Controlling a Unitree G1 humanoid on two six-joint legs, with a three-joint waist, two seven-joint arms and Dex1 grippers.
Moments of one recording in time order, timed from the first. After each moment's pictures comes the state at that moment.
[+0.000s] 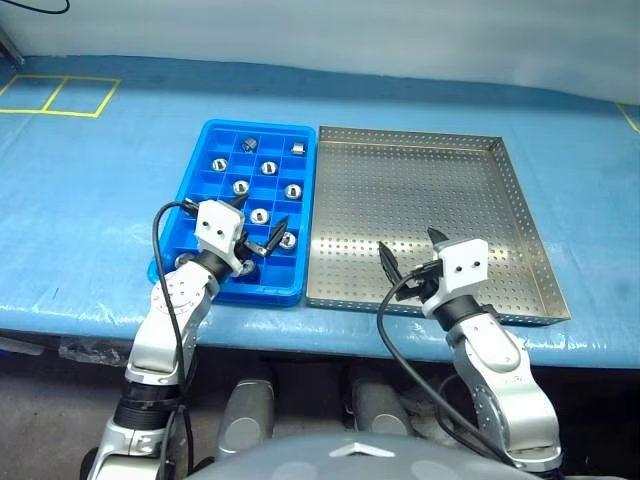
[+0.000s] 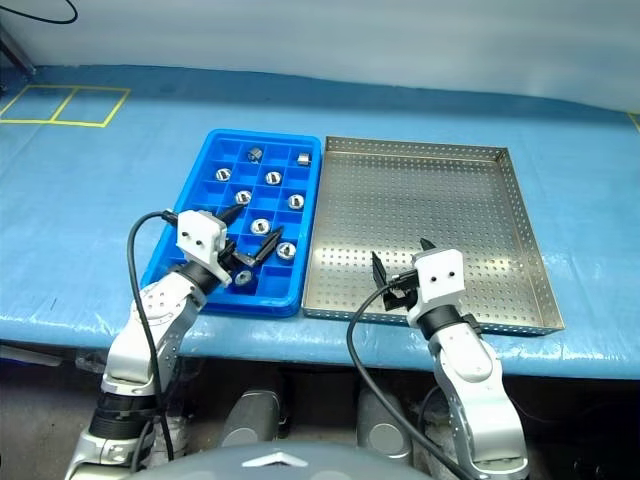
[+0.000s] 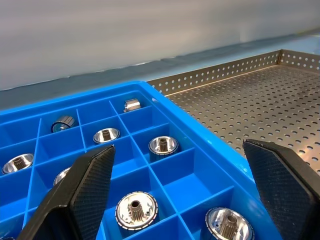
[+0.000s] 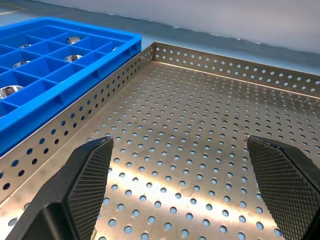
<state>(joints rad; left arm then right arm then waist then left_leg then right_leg) -0.09 0.29 -0.06 -0.29 -0.19 0.29 -0.37 0.24 -0.20 0.05 -0.67 0.10 0.45 0.18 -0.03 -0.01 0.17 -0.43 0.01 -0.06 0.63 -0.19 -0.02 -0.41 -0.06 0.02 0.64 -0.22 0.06</state>
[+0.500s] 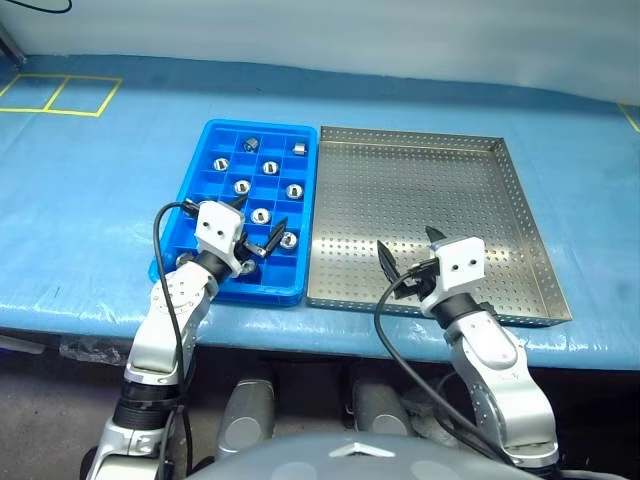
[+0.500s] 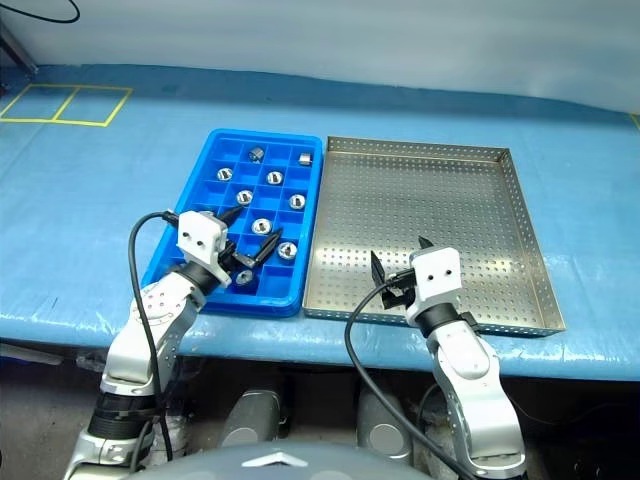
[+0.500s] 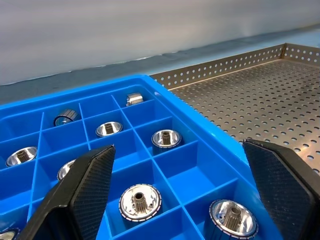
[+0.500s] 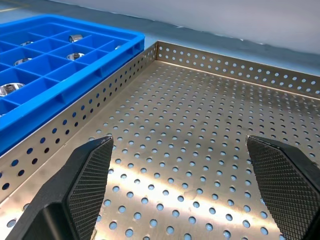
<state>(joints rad) -0.09 0.29 -0.06 -0.29 -0.18 0.30 -0.37 0.22 -0.20 0.06 -0.65 0.09 0.45 0.18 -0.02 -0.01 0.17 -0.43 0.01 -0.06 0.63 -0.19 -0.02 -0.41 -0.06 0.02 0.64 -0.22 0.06</state>
